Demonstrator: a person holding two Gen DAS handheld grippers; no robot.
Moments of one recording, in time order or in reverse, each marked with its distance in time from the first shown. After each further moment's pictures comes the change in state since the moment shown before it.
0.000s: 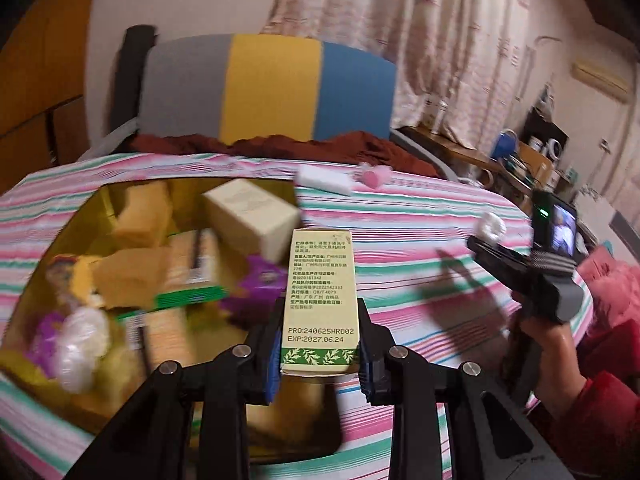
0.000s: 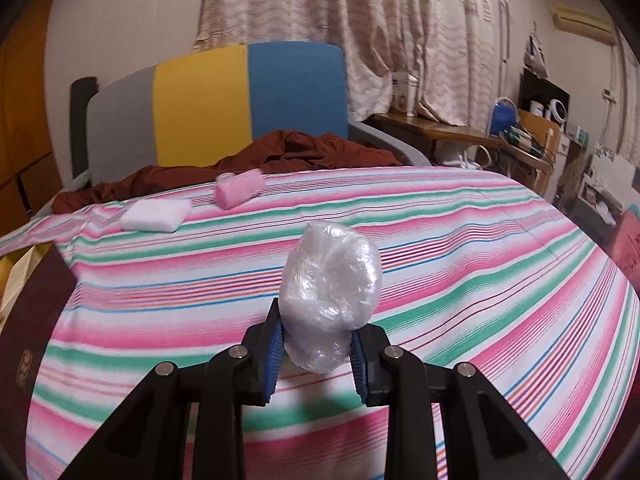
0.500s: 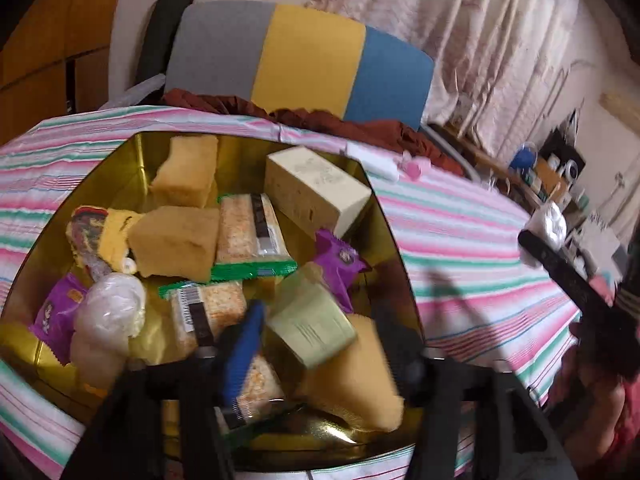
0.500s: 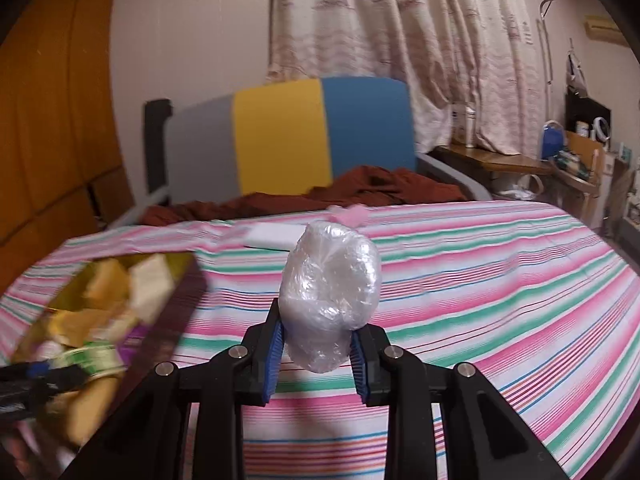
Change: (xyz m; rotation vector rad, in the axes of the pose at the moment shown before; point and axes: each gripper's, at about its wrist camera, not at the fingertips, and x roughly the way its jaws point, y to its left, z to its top) left arm 0.004 0.056 -0.008 -0.134 0.056 -0.016; right arm -0.095 0.067 -0.004 -0.025 -0.100 0.248
